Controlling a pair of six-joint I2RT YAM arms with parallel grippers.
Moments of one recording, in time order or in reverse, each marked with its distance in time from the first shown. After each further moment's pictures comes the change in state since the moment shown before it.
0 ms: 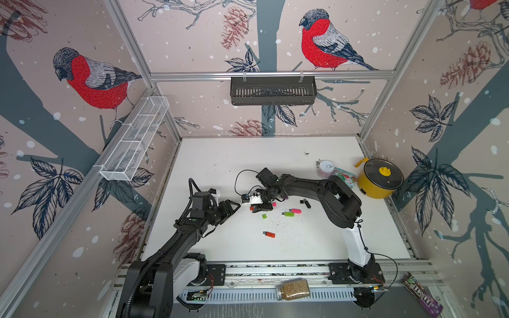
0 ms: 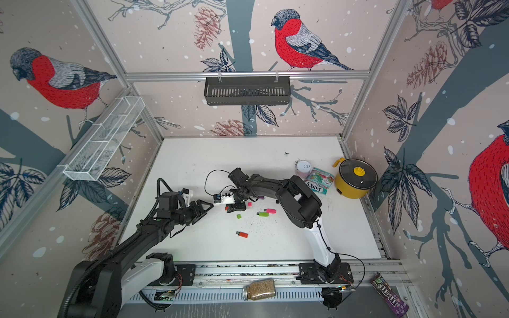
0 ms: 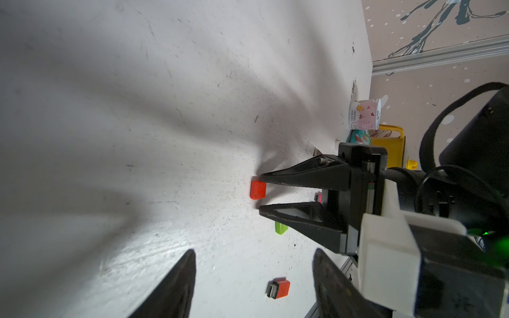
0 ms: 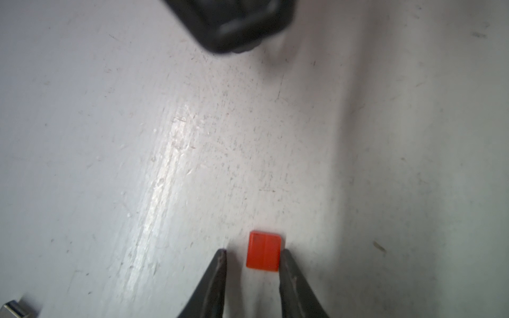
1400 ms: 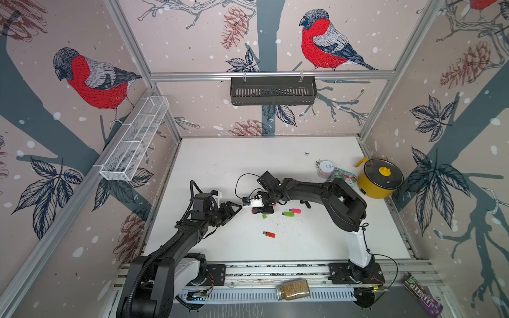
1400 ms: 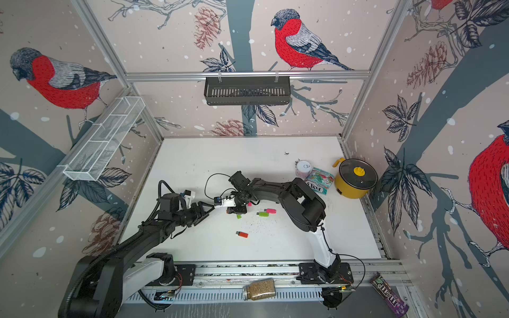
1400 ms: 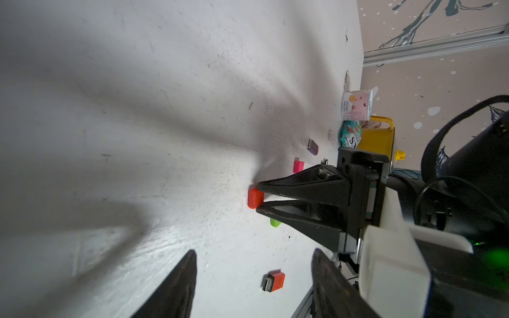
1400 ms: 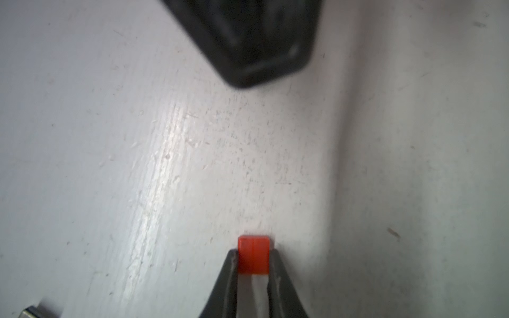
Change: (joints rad) left arm -0.002 0.036 -0.045 0.104 0.075 -0.026; right arm 0.019 -0.083 -0.112 0.090 0.053 0.066
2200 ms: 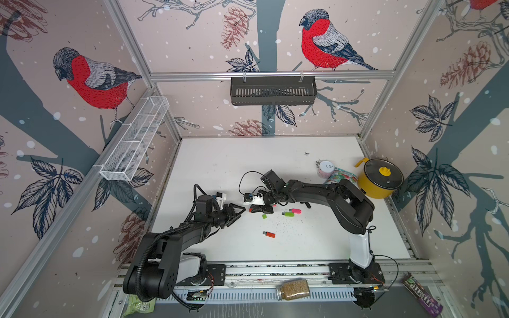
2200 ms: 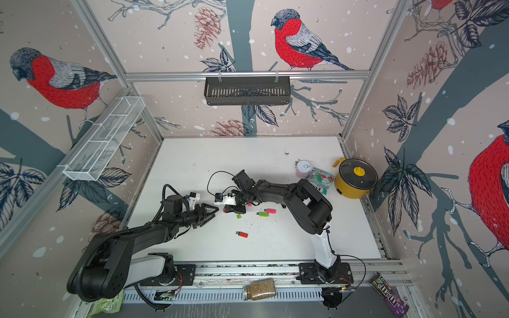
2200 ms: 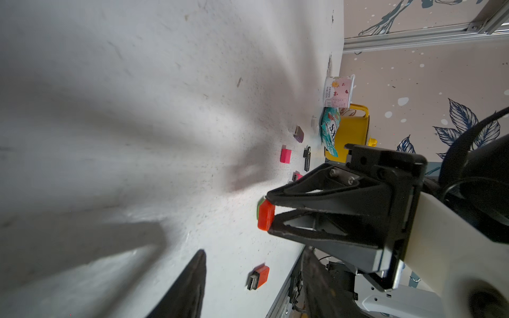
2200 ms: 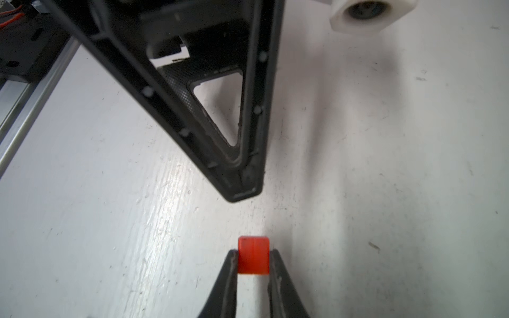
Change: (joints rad) left arm -0.020 0.199 -0.062 0.300 0.122 -0.122; right arm -0.008 -0.060 -0.084 0.163 -0.136 0.097
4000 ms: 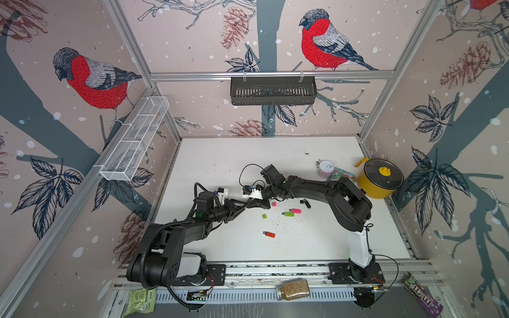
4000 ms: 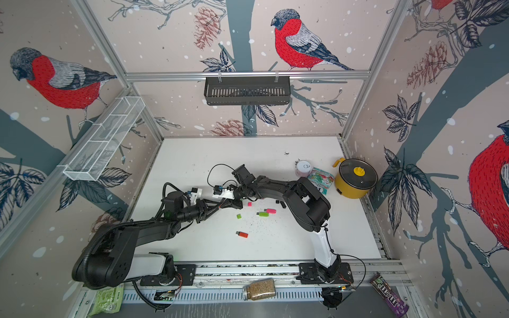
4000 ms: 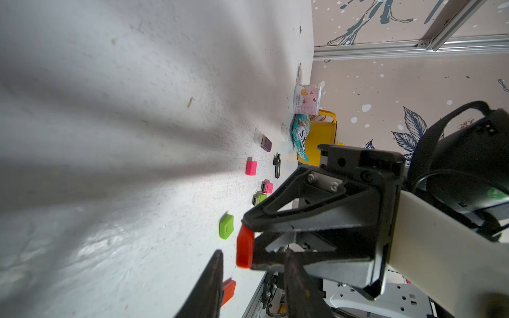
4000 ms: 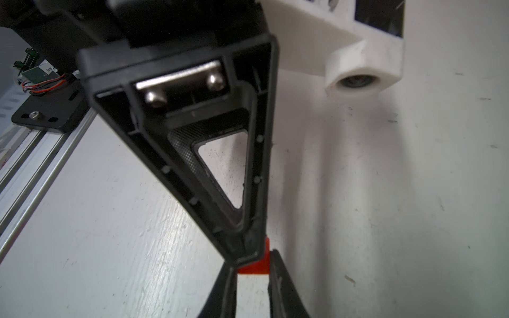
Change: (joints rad) left arm -0.020 0.068 0.023 0.201 0.041 -0.150; right arm -0.028 0.032 0.068 0.038 -0.129 0.055
